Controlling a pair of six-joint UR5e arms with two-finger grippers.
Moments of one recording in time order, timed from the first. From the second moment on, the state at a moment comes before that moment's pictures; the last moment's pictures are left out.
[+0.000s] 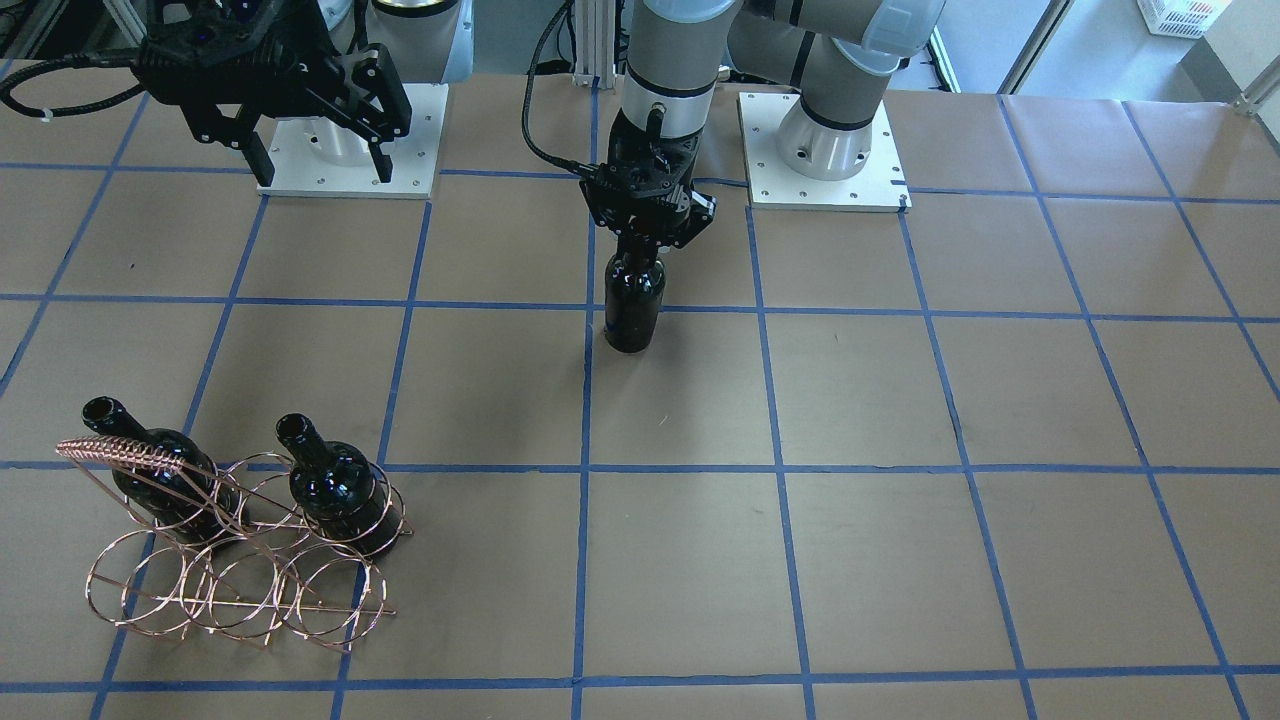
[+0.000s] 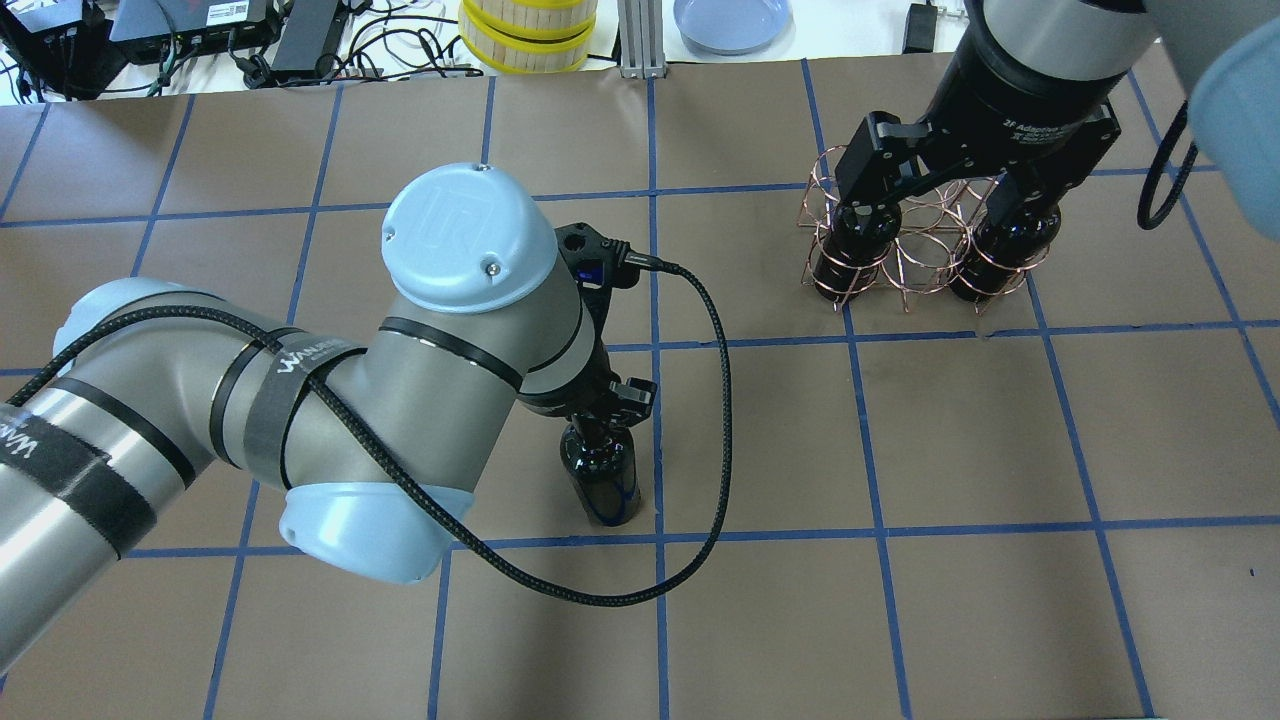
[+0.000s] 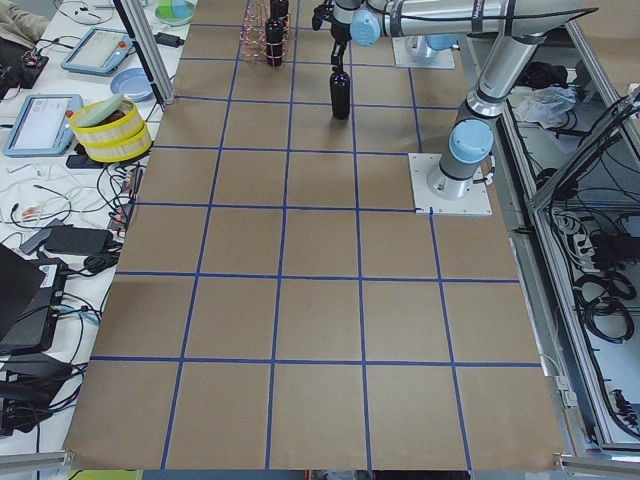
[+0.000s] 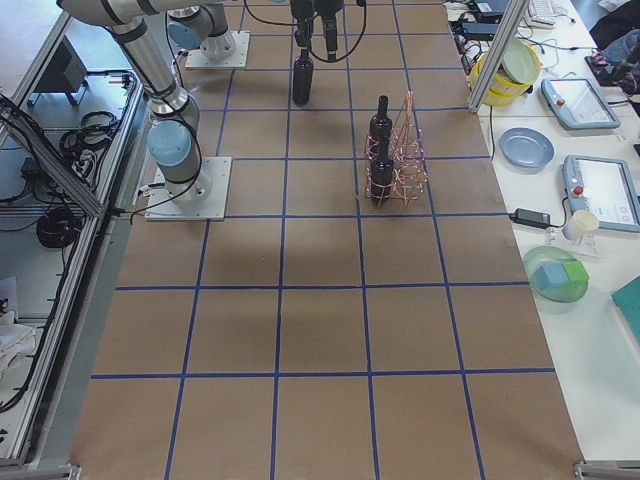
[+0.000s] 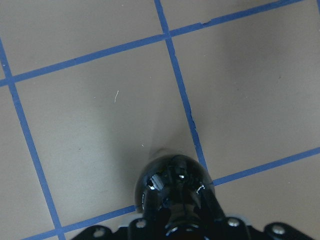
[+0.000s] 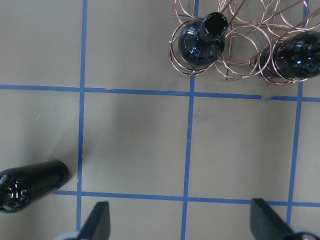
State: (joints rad) left arm -1.97 -1.54 -1.94 -1.14 1.53 -0.13; right arm 1.64 -1.67 1.55 -1.53 -1.55 0.02
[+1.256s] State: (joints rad) left arm -1.90 -1.54 -1.85 -1.20 1.53 -0.21; right arm 1.64 -1.67 1.55 -1.52 -1.55 0.02
